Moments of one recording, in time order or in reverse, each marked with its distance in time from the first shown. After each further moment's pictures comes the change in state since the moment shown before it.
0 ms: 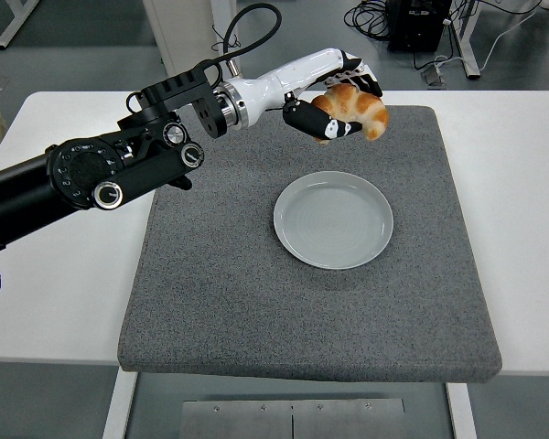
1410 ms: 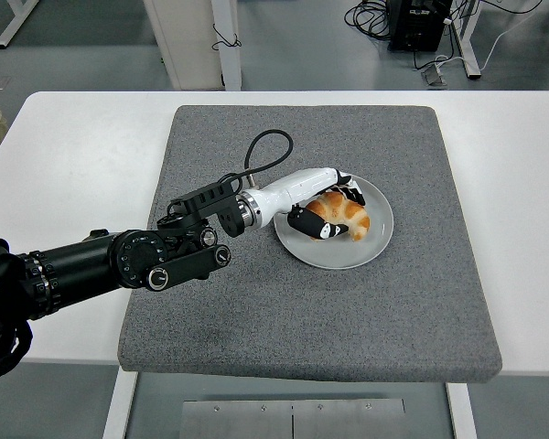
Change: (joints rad) left arm 0.187 -0.135 0.211 0.154 0.004 0.150 -0.052; right arm 0.000 0.000 0.000 0.000 0.000 0.000 0.000
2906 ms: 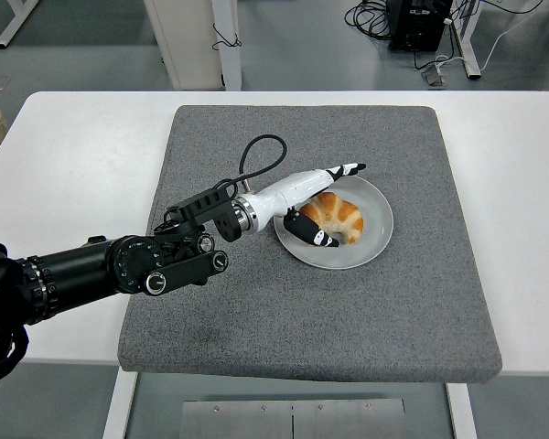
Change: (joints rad) left arm 0.010 0.013 -0.001 -0.016 -0.020 0.037 0.001; right arm 0.000 0.000 0.000 0.000 0.000 0.000 0.000
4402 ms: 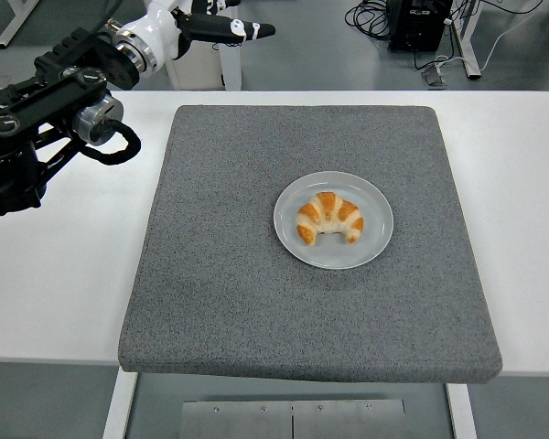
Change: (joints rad) left arm -0.160 0.309 -0.393 -0.084 -0.616 -0.150 0.119; right arm 0.000 0.000 0.000 0.000 0.000 0.000 0.000
